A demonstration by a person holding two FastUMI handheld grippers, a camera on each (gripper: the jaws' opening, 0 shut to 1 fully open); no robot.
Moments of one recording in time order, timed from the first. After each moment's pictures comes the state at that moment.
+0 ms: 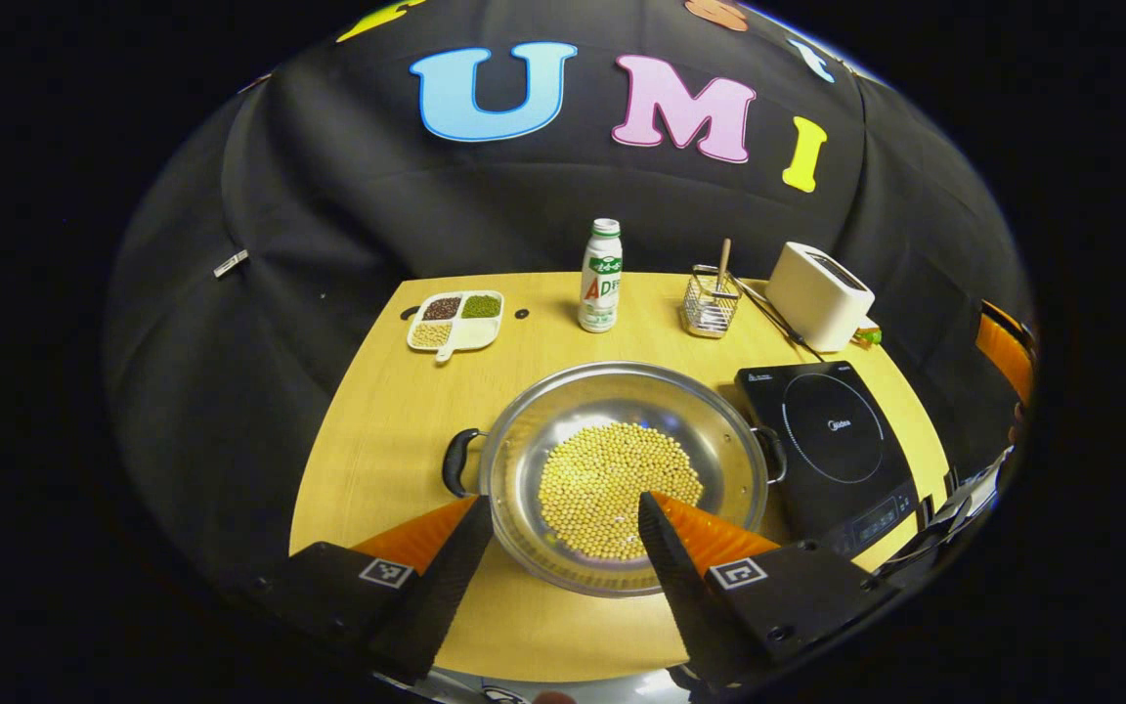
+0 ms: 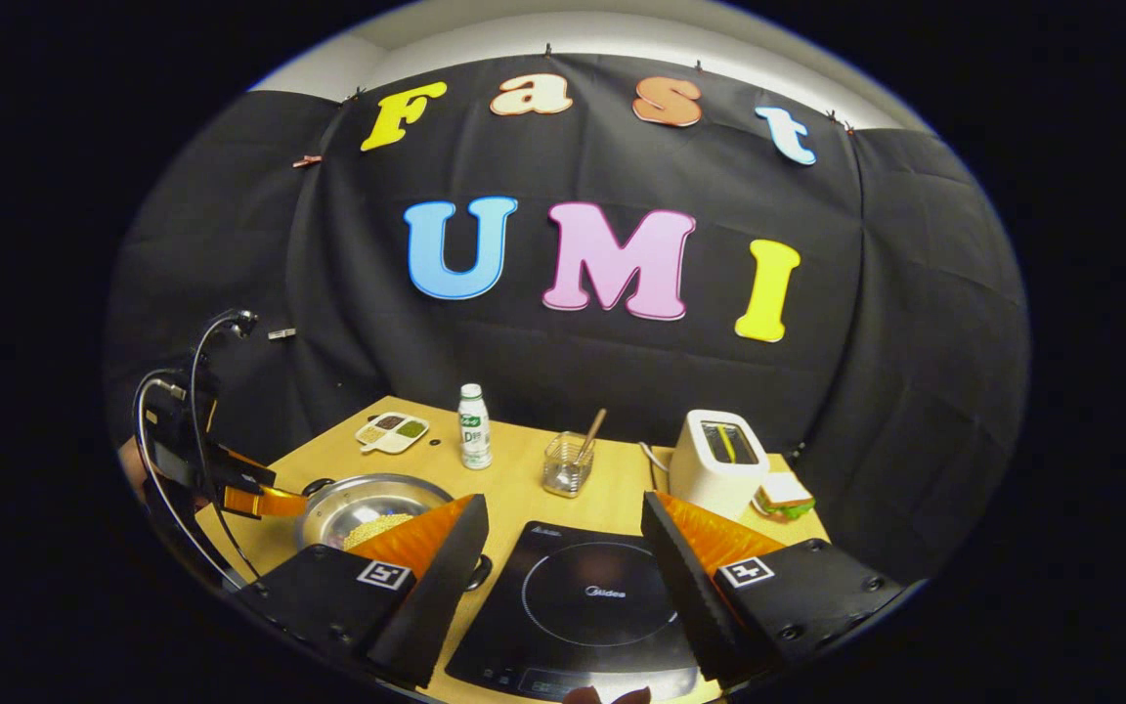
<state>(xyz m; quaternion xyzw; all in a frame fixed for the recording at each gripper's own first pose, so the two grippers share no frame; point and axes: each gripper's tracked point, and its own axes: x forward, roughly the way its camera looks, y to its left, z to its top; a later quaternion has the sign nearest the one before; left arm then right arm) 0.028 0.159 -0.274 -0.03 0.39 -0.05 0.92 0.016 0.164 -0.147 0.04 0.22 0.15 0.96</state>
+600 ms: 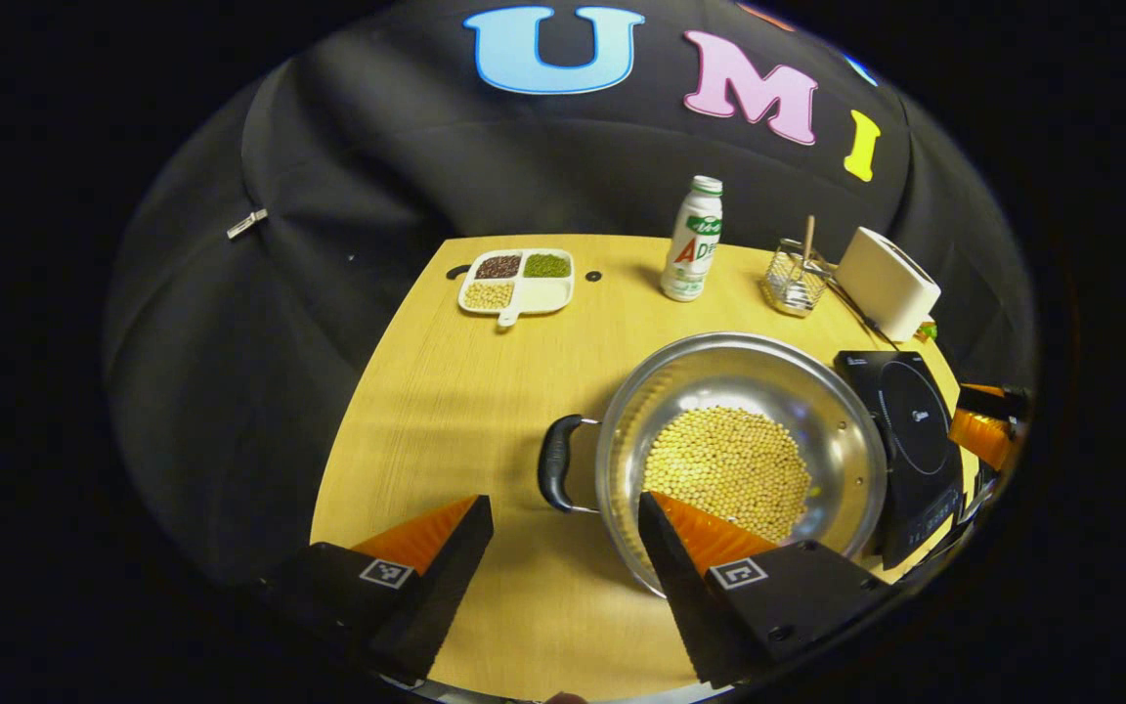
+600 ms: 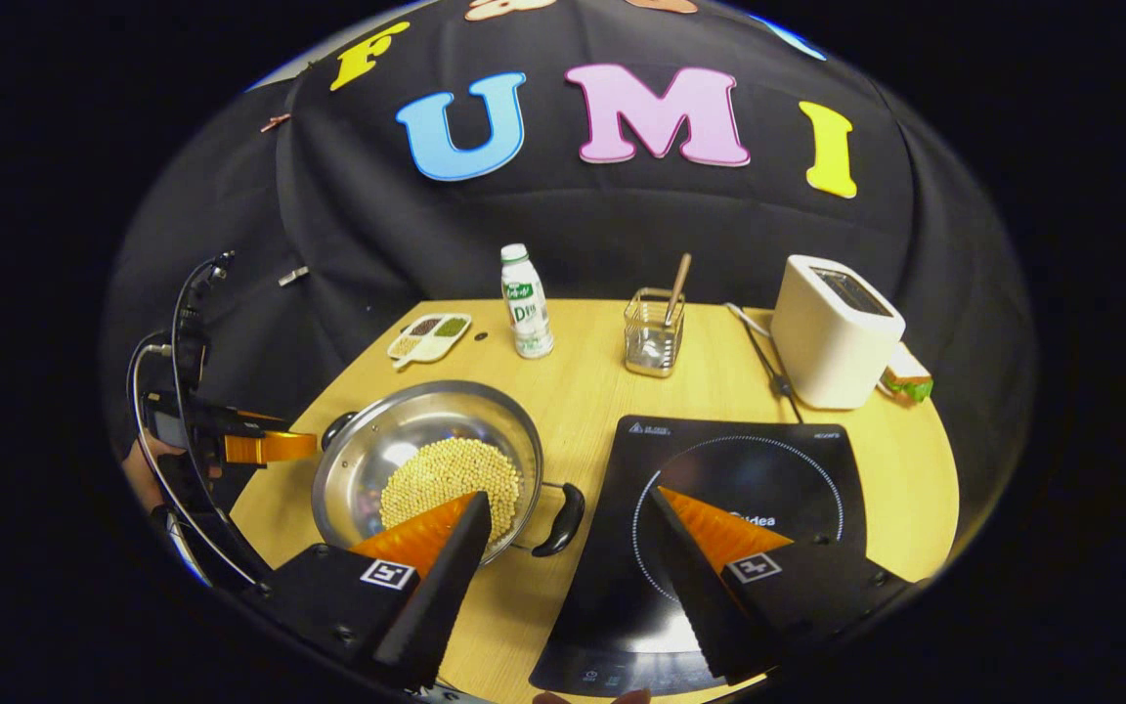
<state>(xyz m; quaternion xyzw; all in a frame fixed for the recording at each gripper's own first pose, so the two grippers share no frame) 0.063 0.240 -0.351 -0.03 0.44 -0.01 0.90 0.010 0.254 -0.296 0.09 0.40 0.18 0.89</state>
